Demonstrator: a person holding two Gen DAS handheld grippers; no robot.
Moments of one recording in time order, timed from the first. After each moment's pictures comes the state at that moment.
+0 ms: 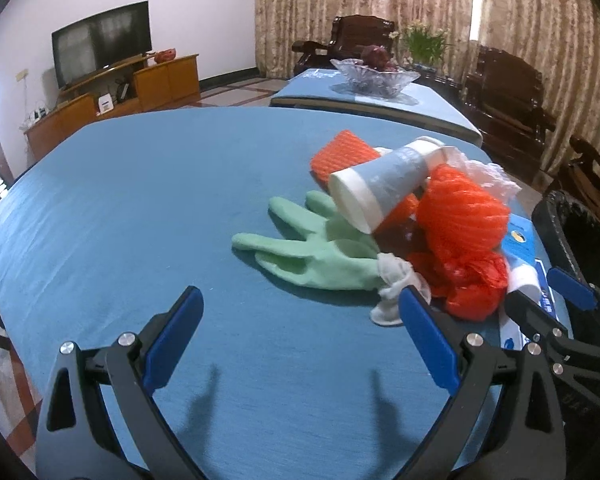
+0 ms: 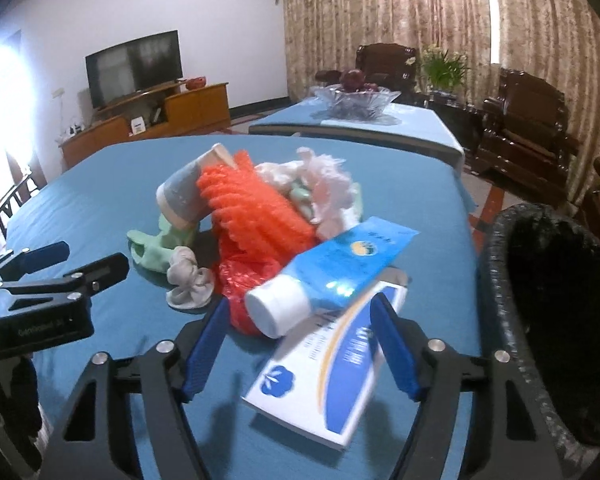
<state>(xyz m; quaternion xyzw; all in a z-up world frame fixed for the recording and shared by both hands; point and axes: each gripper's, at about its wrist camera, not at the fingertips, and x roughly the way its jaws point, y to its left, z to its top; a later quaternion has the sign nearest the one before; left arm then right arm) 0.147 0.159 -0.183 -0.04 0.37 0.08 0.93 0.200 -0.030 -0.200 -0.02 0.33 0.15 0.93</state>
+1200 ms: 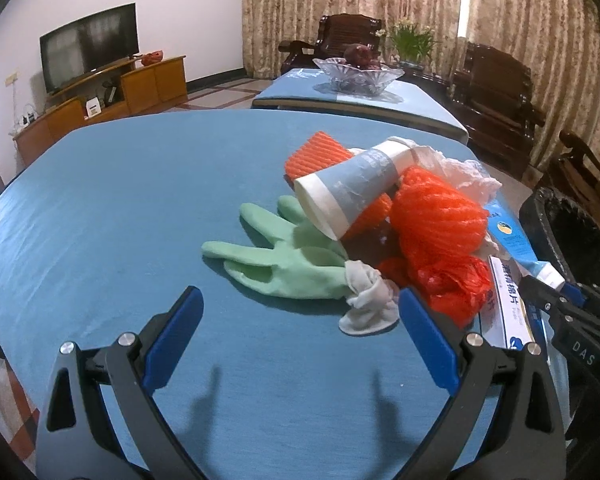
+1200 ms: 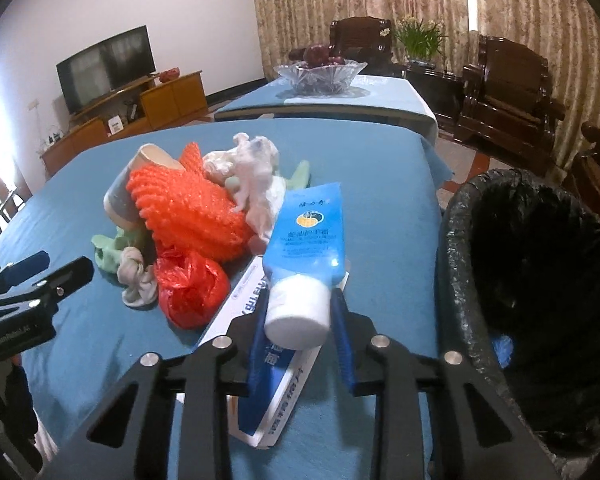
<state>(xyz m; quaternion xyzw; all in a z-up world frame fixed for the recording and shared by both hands) 0.158 0.136 -0.184 -0.03 0.37 0.05 0.93 0.220 -0.079 -0.203 0.01 0.37 0.12 0.92</state>
